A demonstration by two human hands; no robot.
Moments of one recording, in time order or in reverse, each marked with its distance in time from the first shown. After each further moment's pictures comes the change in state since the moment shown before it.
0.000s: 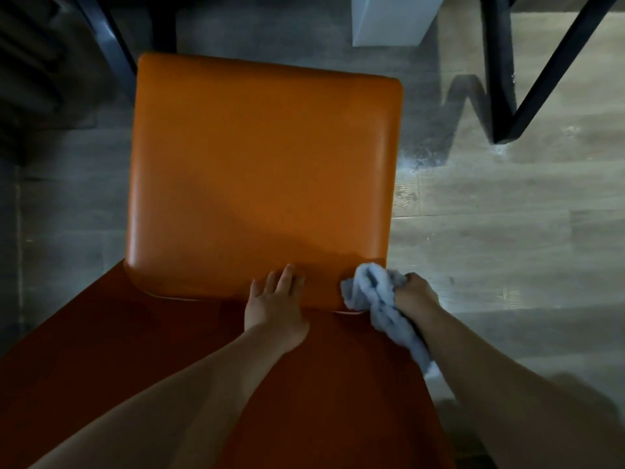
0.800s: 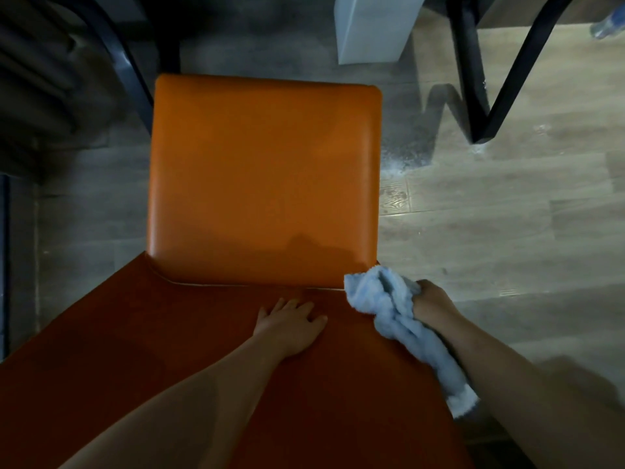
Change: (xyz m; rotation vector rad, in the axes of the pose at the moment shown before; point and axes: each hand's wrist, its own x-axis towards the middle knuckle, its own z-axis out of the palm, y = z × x) left_hand -0.054 0.012 0.021 -0.255 -0.172 0.032; right_hand -0.073 0.039 -0.015 0.074 0.005 -0.021
